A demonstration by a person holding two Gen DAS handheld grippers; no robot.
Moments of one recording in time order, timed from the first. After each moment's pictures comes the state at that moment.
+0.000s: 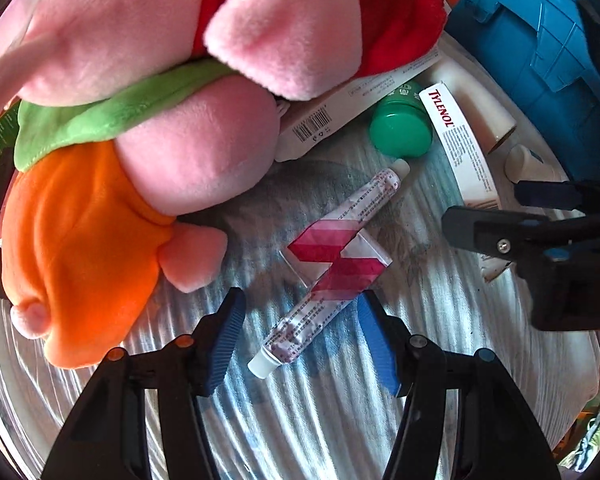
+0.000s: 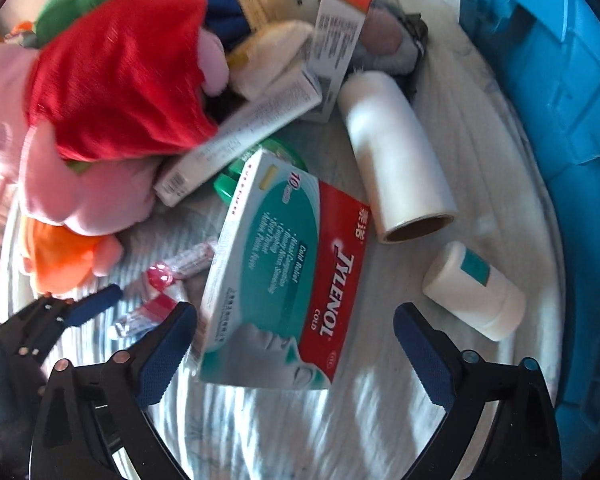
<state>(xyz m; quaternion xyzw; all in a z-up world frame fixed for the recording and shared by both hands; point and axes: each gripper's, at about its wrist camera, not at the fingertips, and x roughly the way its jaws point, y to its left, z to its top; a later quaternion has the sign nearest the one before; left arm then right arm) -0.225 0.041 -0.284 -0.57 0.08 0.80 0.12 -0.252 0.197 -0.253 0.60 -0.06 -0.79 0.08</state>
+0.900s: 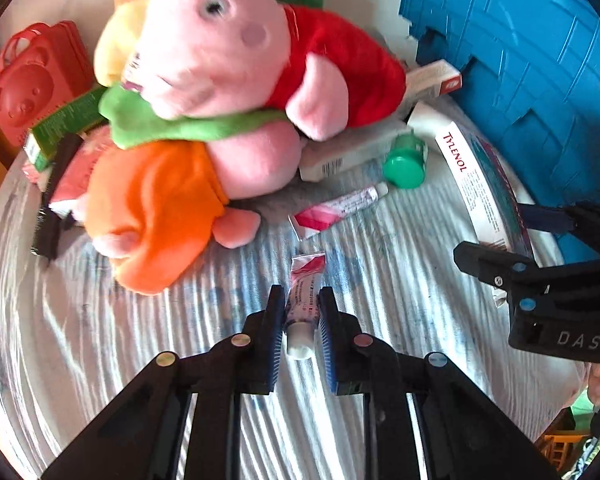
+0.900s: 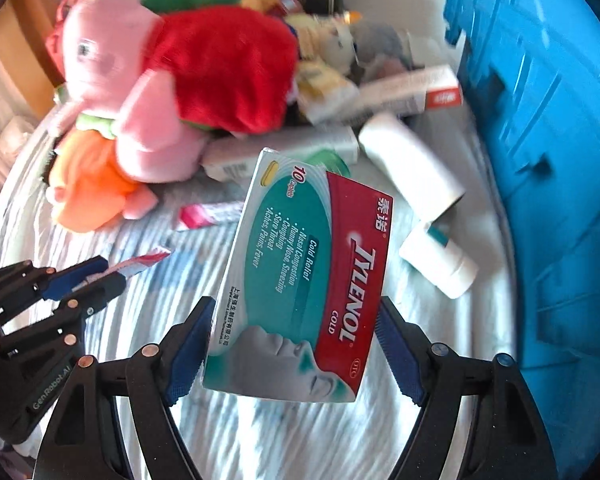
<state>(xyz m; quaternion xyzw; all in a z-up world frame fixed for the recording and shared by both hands) -0.151 0.027 -0.185 -0.51 0.04 0.85 0.11 -0.170 0.188 -0.198 0.55 0.03 -0.83 0.08</state>
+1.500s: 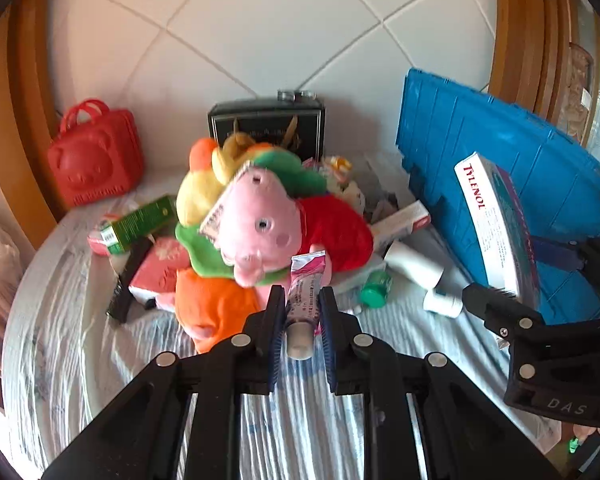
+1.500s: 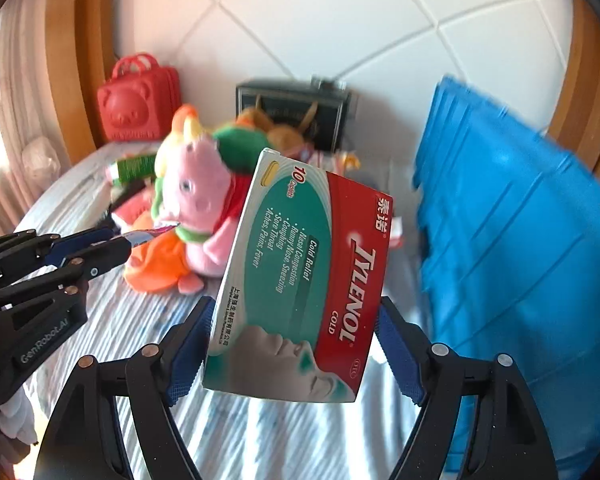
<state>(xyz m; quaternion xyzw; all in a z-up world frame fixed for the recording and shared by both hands) -0.113 0.004 -0.087 -0.35 0.02 0.93 0.07 -0.121 0.166 -0.069 0.38 0.09 -0.92 0.09</state>
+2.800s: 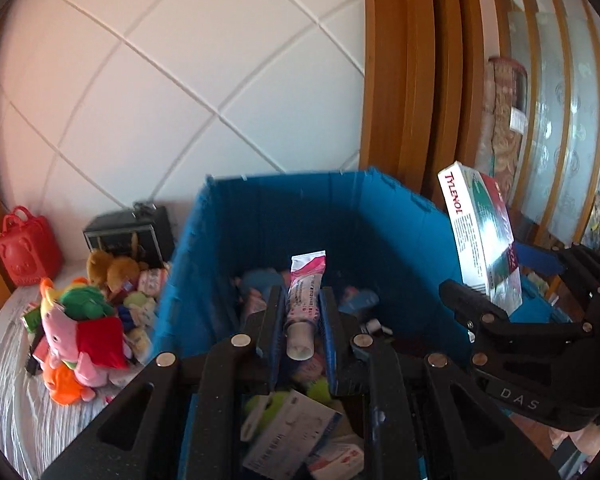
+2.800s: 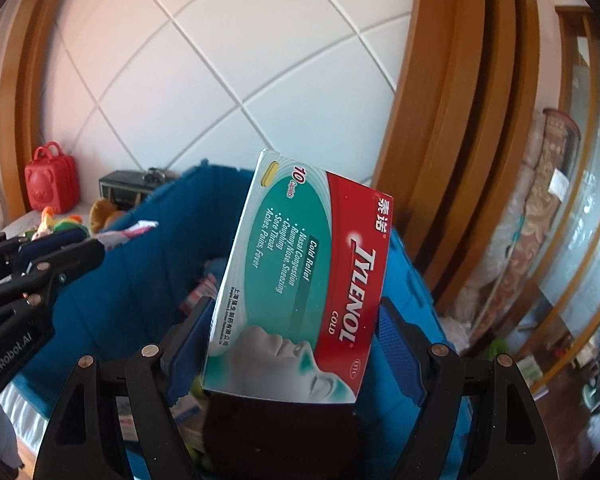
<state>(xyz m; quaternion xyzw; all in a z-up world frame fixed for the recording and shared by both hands) -0.078 0.402 0.042 -0.27 0.03 0.95 0.15 -0.073 0.529 0.061 0.27 0.09 -0.96 -0.02</state>
